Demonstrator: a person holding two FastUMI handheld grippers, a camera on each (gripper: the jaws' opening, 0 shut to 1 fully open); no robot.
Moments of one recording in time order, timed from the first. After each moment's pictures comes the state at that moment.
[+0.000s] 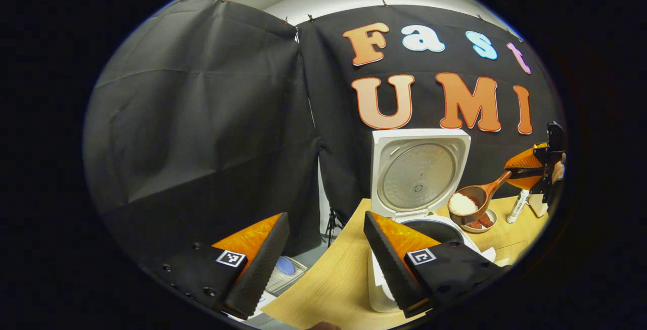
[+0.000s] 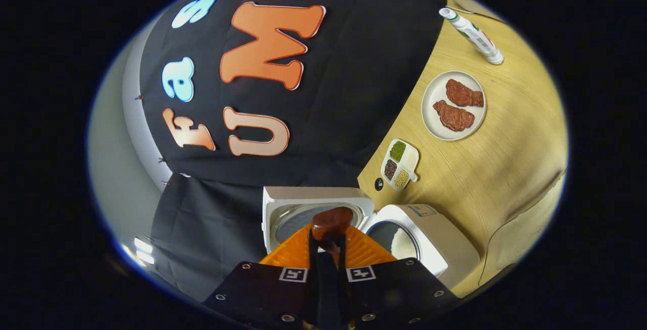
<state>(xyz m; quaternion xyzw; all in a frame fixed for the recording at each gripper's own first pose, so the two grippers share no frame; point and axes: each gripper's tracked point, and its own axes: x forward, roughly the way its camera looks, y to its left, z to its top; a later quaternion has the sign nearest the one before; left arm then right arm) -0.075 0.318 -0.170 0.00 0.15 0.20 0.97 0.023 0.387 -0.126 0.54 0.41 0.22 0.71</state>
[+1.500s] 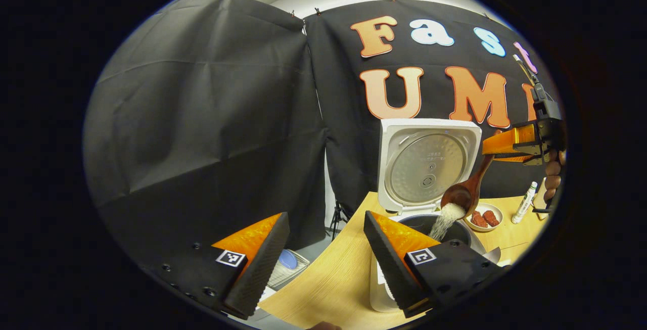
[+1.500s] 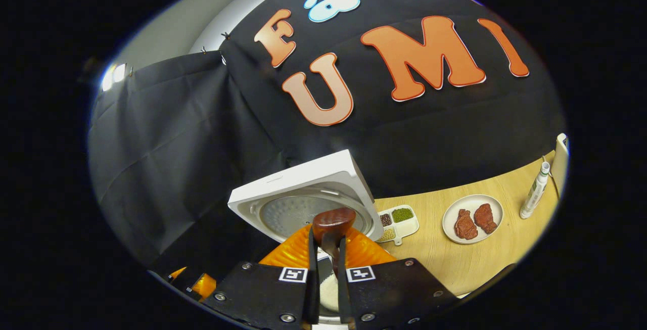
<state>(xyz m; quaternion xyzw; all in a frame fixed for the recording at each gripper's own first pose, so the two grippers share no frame) -0.068 0.315 -0.187 -0.01 0.17 0.22 0.96 0.018 0.465 -0.076 0.19 0.25 0.33 0.89</state>
